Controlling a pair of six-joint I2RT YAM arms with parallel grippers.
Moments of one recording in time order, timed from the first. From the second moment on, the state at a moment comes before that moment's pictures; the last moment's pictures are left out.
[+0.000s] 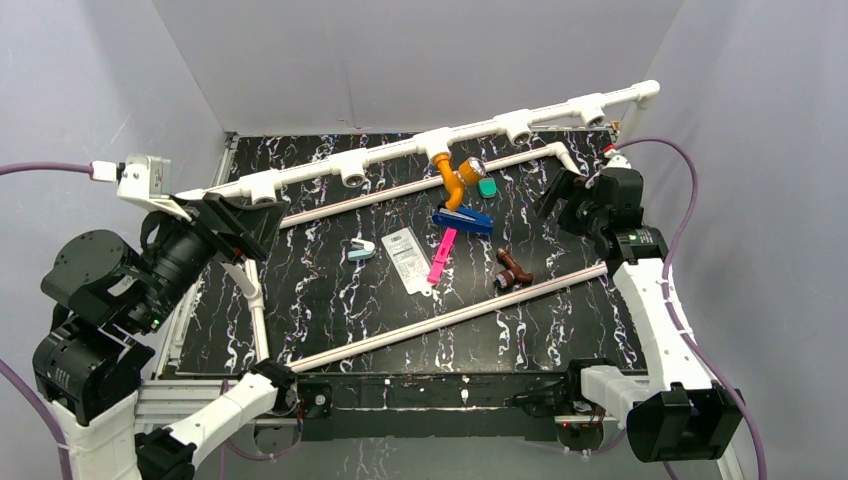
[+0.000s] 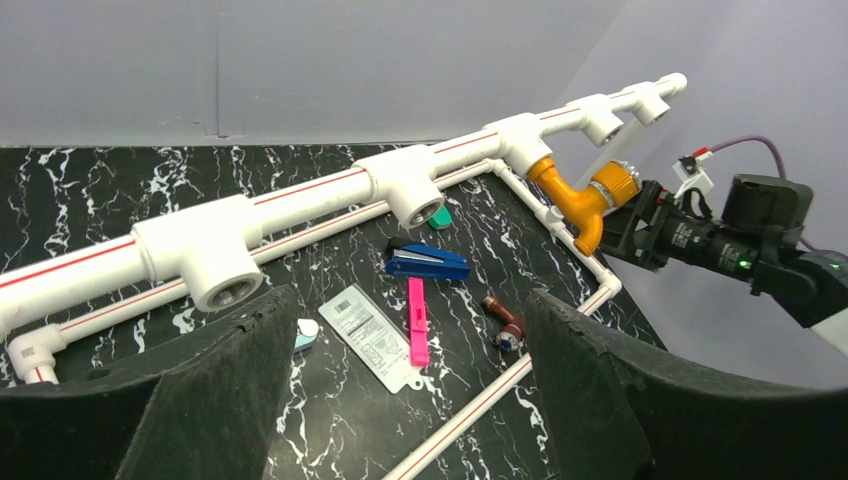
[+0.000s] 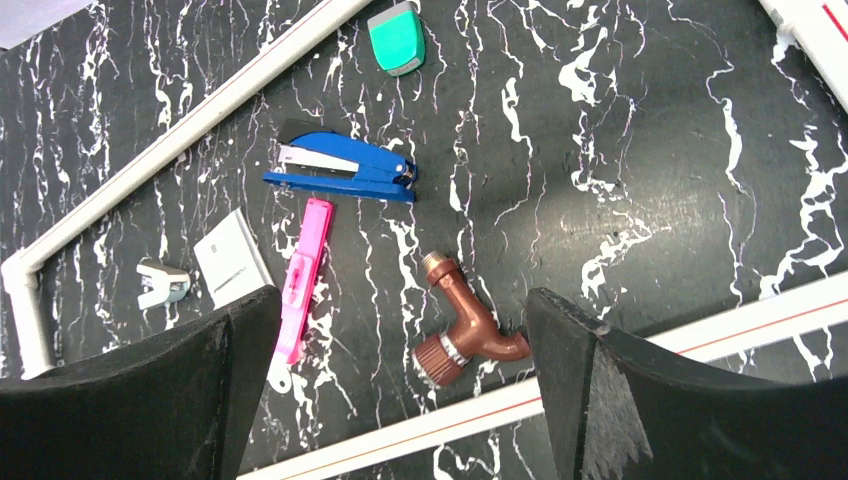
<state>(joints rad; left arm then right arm) -0.49 0.81 1.76 -1.00 -0.09 -0.34 0.09 1.05 1.02 -0.55 -0.13 0.46</state>
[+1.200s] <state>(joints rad) -0.49 0.71 1.57 -1.00 -0.10 -0.35 0.32 1.28 0.85 -0.64 0.03 0.49</state>
